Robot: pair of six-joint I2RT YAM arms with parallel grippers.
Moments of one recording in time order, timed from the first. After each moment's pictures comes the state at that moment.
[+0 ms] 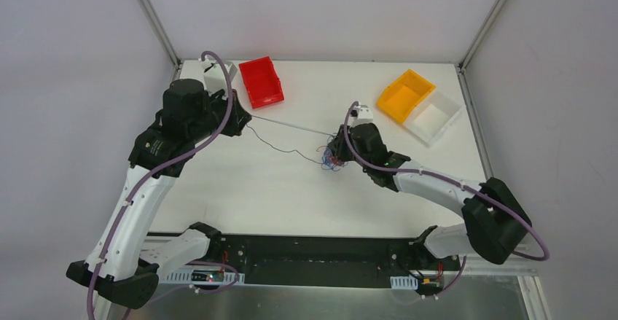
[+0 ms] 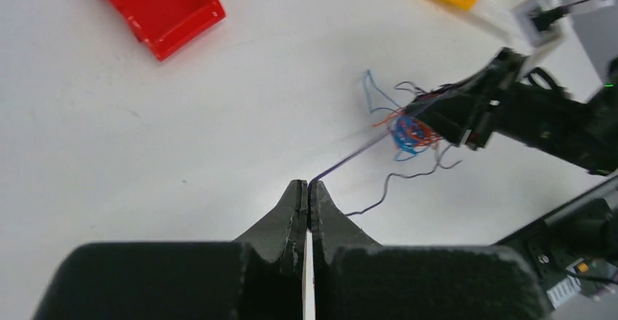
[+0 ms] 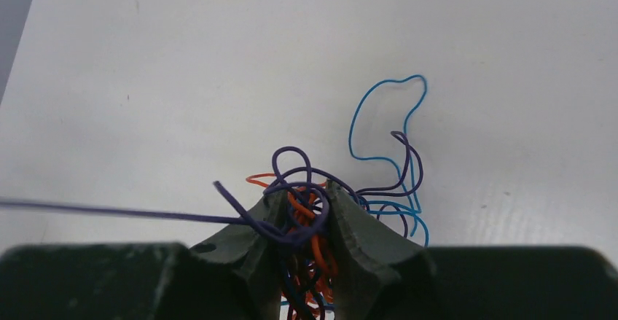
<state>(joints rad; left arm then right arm) -0.37 0.99 1.36 -0.79 0.12 -0.19 0.78 1.40 0.73 0.15 0.18 0.54</state>
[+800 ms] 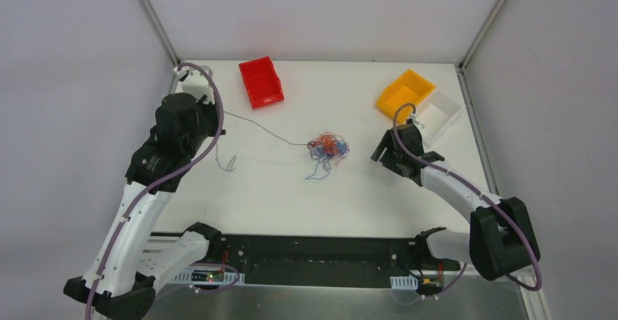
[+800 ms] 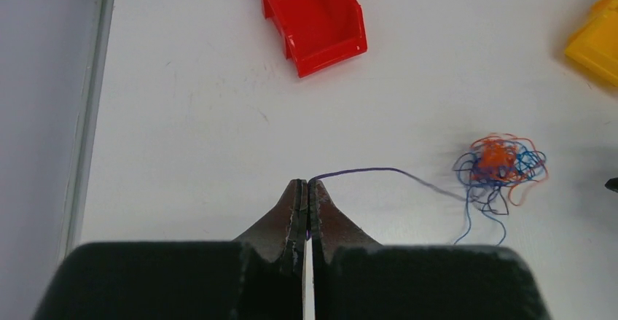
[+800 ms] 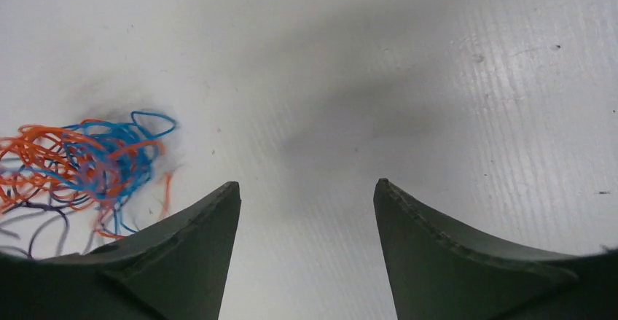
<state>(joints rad) -0.36 0.89 1.24 -0.71 -0.29 -0.13 0.37 1.24 0.64 -0.27 0.18 0.77</state>
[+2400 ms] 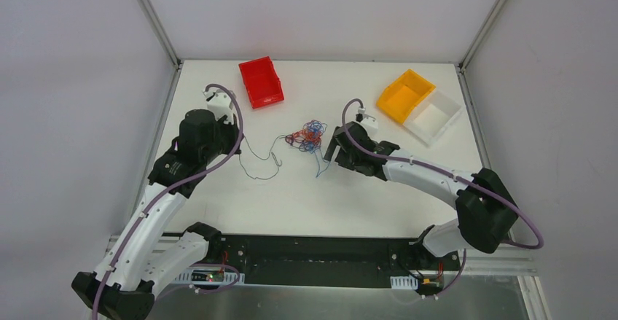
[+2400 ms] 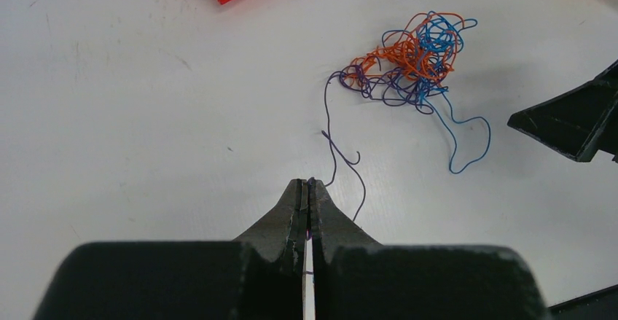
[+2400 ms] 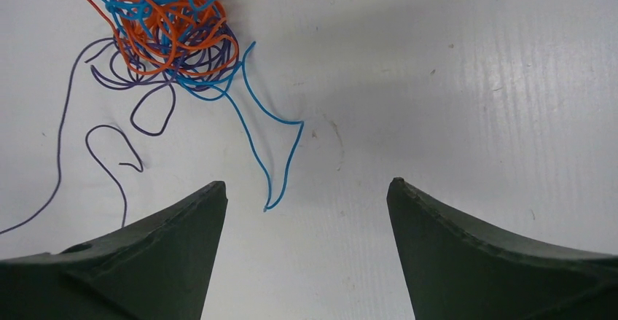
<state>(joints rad) -0.36 0.83 0.95 -0.59 -0.07 -0.16 0.82 1.46 0.93 -0.40 0.36 0.97</state>
